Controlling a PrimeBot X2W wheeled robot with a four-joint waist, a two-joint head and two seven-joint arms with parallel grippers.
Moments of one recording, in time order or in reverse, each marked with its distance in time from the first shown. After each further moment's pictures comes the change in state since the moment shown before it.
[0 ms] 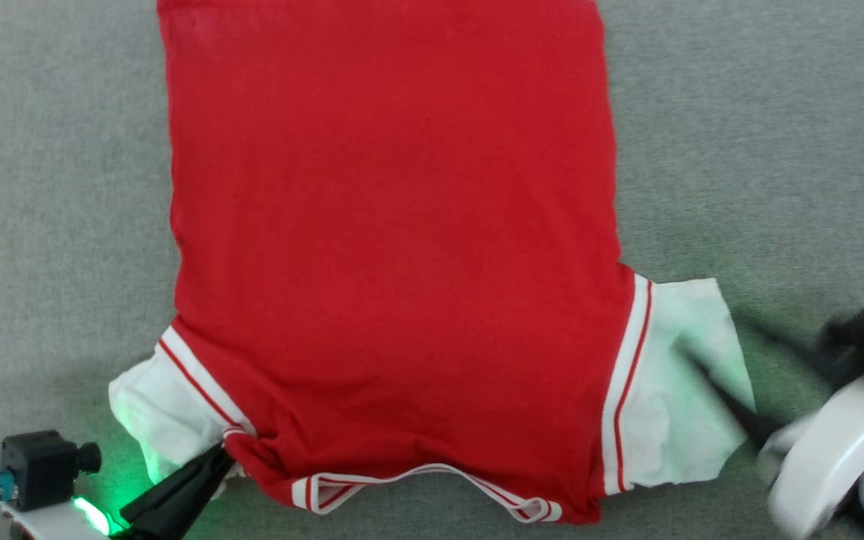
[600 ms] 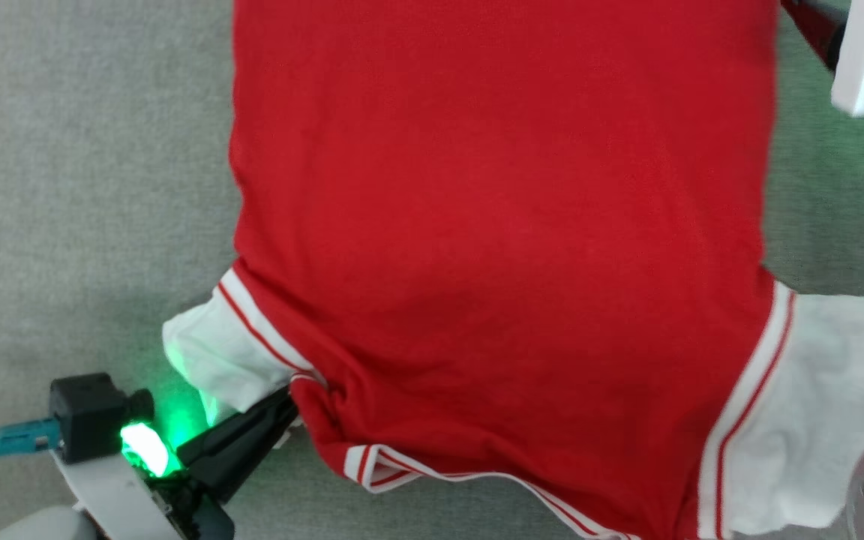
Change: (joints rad) left arm -0.218 -0.043 -0.117 -0.062 0.079 -0.002 -0.005; right arm -0.926 0.272 -0.244 0.588 -0.356 0.000 0.480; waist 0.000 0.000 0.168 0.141
